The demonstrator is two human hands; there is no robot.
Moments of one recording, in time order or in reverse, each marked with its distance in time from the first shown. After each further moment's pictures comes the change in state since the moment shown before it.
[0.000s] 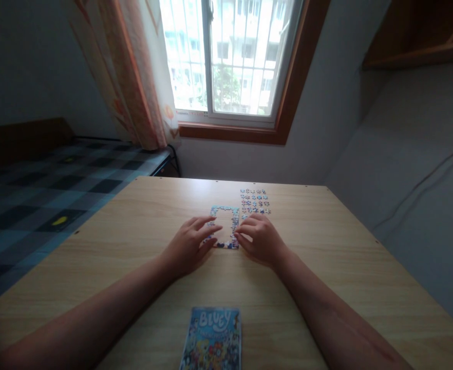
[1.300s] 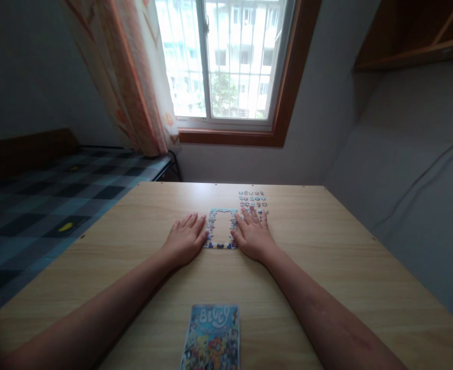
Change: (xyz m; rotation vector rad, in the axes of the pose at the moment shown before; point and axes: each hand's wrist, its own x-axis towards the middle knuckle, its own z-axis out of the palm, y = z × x) left_hand 0.010 -0.010 0.001 0.246 -0.421 -0.502; right_hand 0.004 0.002 0.029 -0.253 -0.426 0.559
